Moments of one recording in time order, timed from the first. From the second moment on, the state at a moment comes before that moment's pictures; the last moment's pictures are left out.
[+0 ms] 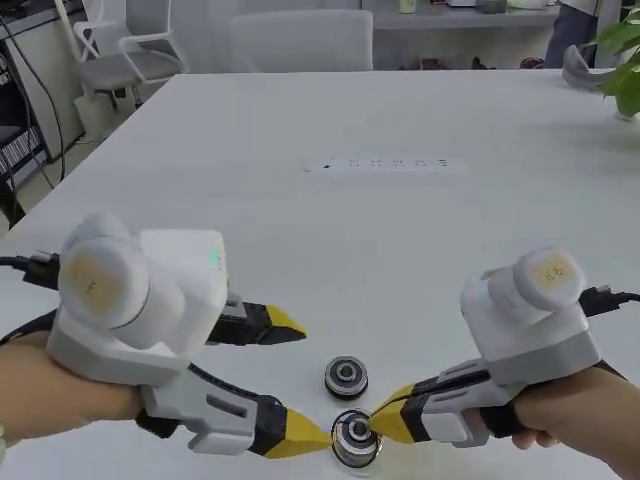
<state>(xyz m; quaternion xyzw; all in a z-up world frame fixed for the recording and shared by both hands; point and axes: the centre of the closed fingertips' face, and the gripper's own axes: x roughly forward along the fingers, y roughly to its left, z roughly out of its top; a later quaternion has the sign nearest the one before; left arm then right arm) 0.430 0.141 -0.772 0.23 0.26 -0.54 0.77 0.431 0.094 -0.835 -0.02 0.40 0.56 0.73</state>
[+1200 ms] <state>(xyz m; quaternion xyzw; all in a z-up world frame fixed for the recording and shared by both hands) 0.403 0.235 -0.772 0.17 0.27 -0.42 0.85 0.439 0.094 -0.810 -0.01 0.37 0.56 0.75</state>
